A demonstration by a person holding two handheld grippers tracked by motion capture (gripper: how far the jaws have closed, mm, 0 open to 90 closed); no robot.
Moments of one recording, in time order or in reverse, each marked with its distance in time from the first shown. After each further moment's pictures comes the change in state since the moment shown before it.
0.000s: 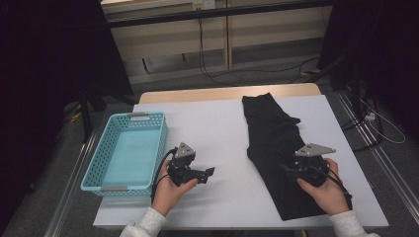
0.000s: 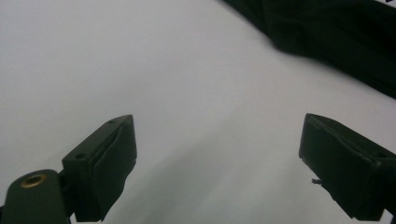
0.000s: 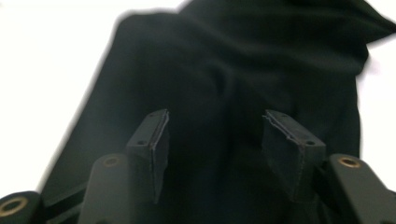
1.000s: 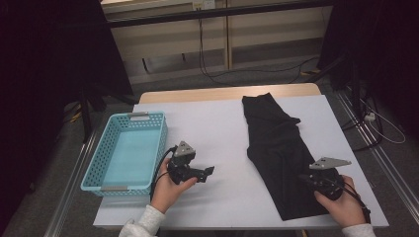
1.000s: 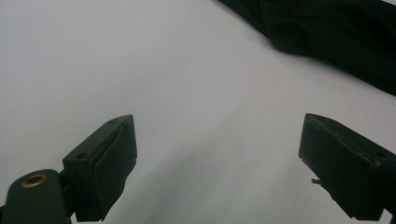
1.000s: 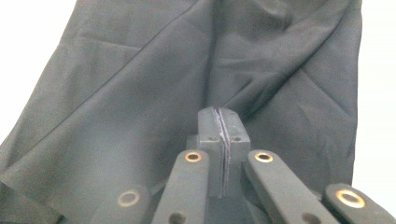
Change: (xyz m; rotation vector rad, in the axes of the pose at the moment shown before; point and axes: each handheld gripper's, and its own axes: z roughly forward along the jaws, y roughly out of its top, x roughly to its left) left arm 0.006 0.003 -0.001 -0.008 -0.011 0.006; right arm -0.010 -0.036 -0.020 0.107 0.038 0.059
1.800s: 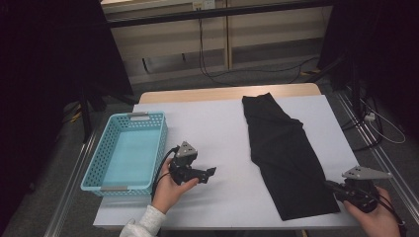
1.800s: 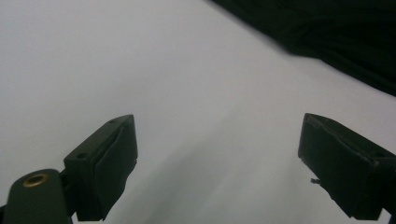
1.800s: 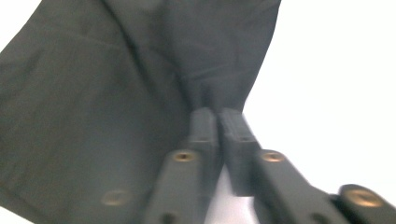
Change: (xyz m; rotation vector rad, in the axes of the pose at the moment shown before) left arm -0.005 0.002 0.003 0.004 -0.008 0.017; right arm -0.033 -0.040 -0.044 -0.051 -0.060 0.068
